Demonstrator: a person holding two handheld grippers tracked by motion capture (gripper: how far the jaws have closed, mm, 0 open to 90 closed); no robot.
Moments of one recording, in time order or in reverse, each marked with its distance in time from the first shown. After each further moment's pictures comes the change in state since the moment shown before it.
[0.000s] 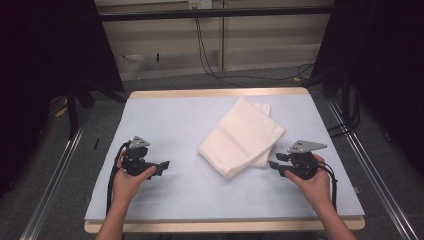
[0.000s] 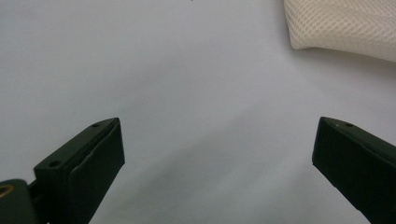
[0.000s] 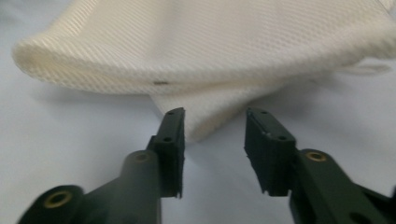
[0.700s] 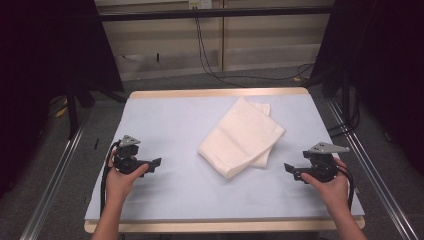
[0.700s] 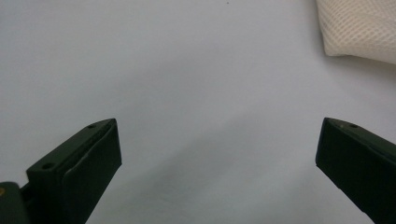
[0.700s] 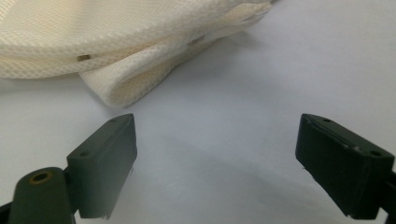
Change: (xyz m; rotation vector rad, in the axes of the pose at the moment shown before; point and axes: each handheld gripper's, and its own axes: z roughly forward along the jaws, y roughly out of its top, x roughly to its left) left arm 0.019 -0.004 -0.008 -0.024 0.047 -0.068; right arm -0.036 -0.030 -0.023 -0.014 -0.119 0.115
